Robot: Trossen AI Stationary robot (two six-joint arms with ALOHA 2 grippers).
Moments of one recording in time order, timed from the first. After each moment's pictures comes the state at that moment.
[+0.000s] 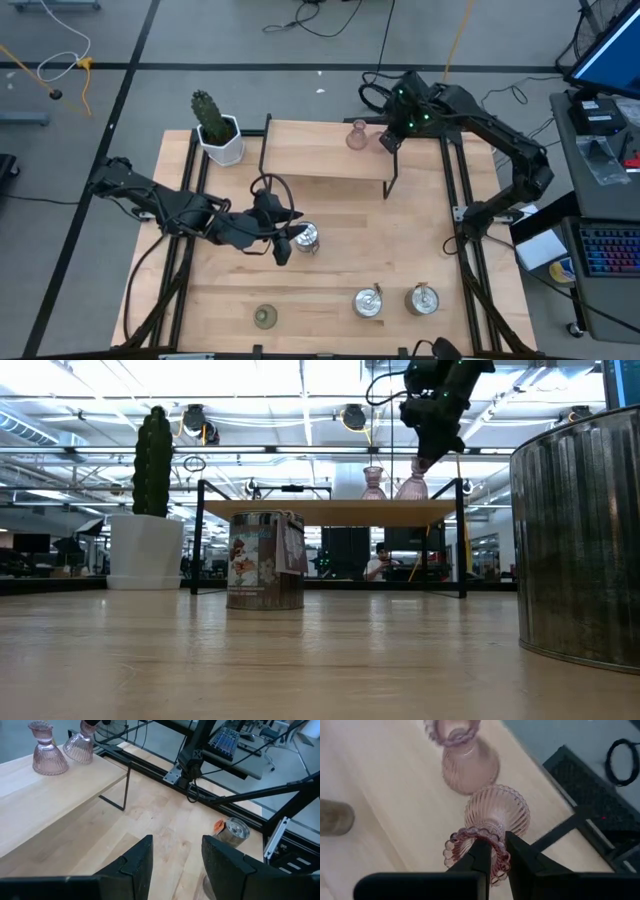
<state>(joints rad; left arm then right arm) -0.39 1.37 1.33 -0.47 -0.60 -0.63 -0.72 1.51 1.56 -1.10 -0.11 -0.01</state>
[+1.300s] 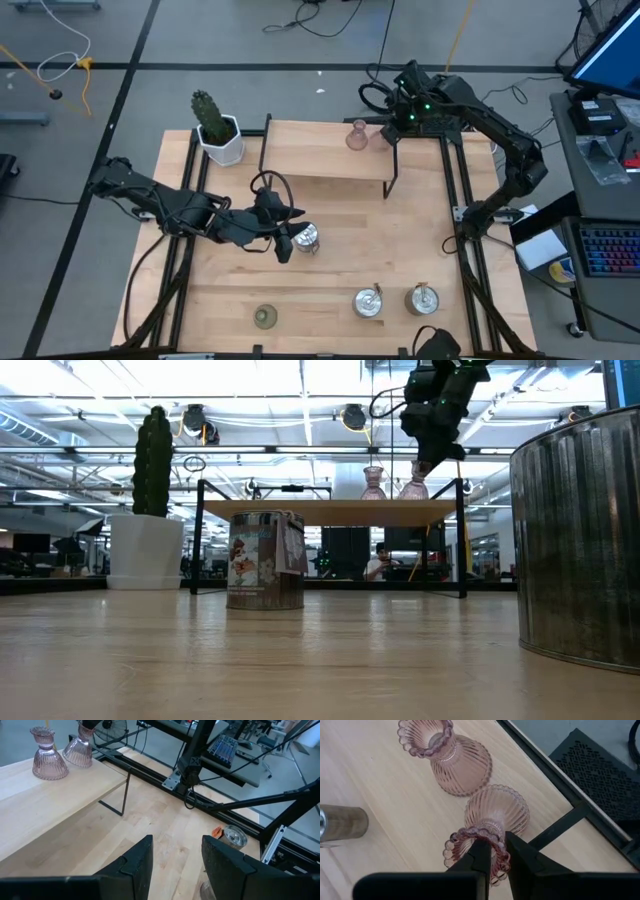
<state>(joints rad) -0.39 1.37 1.33 -0.43 -0.60 -0.63 -0.80 1.57 1.62 -1.16 -0.21 0.00</state>
